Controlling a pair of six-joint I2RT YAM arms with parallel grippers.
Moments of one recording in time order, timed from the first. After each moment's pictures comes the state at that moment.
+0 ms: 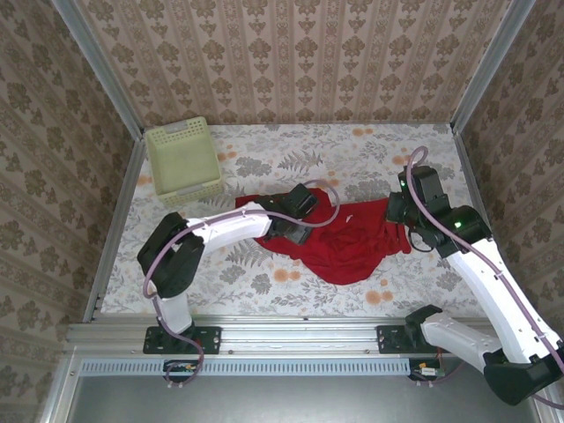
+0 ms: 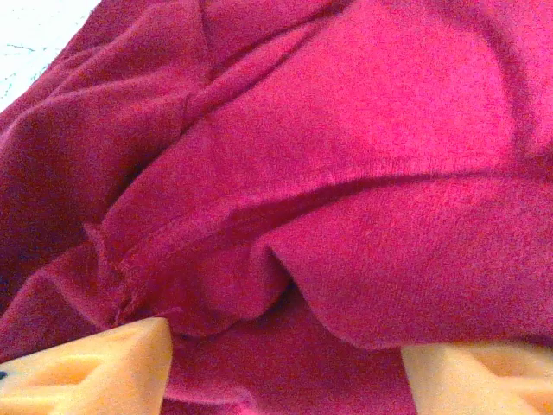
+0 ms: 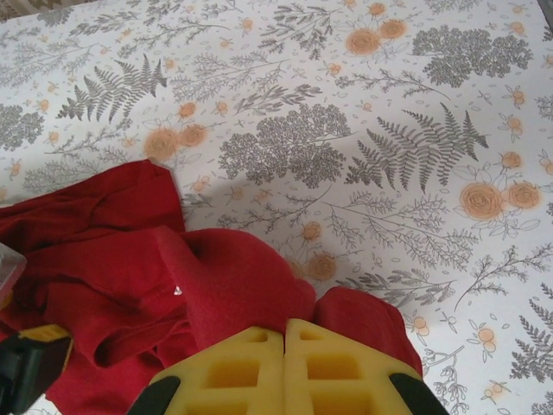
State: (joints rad) left arm -0.93 1.82 1.28 -0.58 -0.21 -0.21; right arm 0.36 0.98 1.16 -1.00 0.30 0.47
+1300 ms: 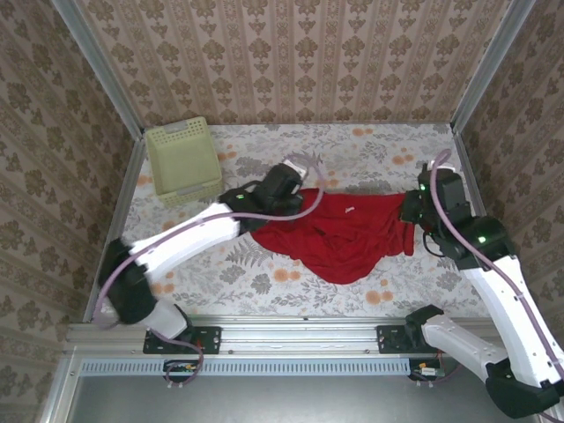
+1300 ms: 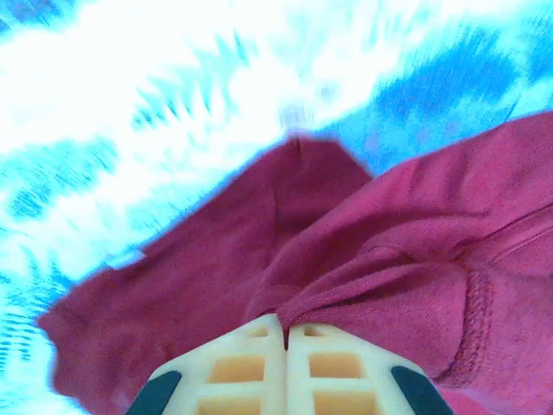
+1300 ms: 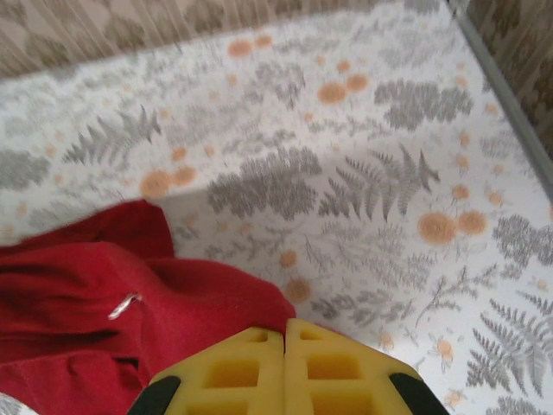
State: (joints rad) left arm -0.93 1.47 1.30 -0.54 -0.29 -0.21; right arm 0.33 0.89 1.27 -1.06 0.36 0.43
